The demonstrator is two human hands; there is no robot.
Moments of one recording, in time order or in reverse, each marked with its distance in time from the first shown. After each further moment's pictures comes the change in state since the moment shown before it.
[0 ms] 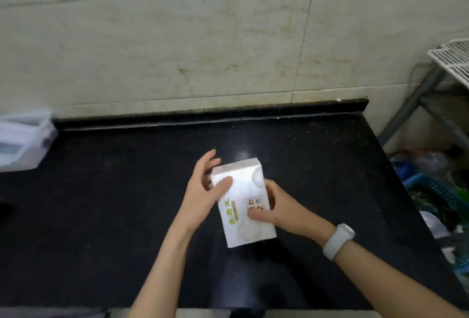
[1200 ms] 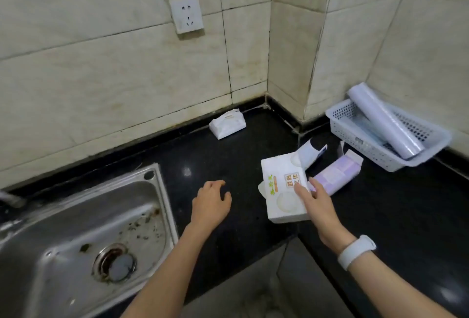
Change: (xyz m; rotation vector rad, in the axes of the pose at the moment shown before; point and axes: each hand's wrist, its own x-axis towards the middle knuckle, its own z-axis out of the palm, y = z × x) left_hand -0.343 -0.136 -0.660 0.660 0.971 -0.745; right_hand 0.196 -0.150 0.732 -0.105 -0.368 -0.059
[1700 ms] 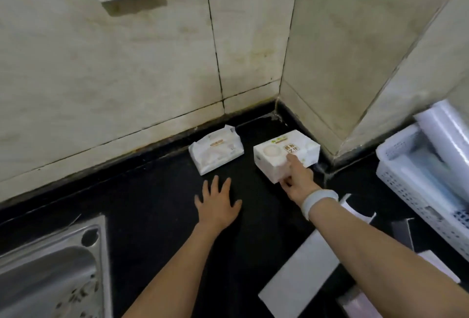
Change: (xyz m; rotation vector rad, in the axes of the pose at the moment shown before) left_hand 0.296 0.009 0.085 0.194 -0.271 -0.120; right_hand 0.341 -0.044 0.109 0.466 0.185 0.519
